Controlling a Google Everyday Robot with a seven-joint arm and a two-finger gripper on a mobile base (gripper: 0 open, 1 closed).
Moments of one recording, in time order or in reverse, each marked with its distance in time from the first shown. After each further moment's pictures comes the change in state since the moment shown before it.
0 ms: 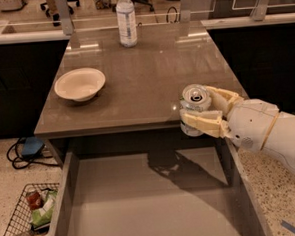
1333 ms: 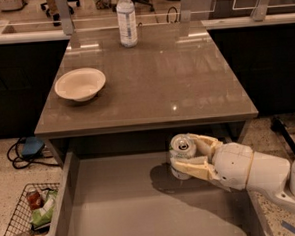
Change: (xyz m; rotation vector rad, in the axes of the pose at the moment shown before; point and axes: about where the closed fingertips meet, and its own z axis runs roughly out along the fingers) arm 0.110 0.064 0.005 -0.191 0.072 0.102
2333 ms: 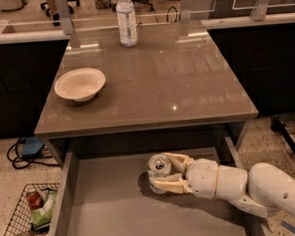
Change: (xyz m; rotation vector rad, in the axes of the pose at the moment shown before) arm 0.071 0.033 0.063 -0.161 -0.054 0.001
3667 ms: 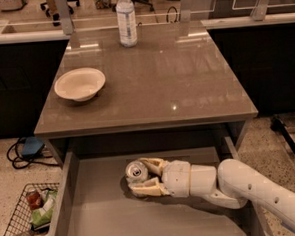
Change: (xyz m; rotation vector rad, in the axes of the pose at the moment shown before) arm 0.025 0.019 0.066 -0.122 -0.002 -0.071
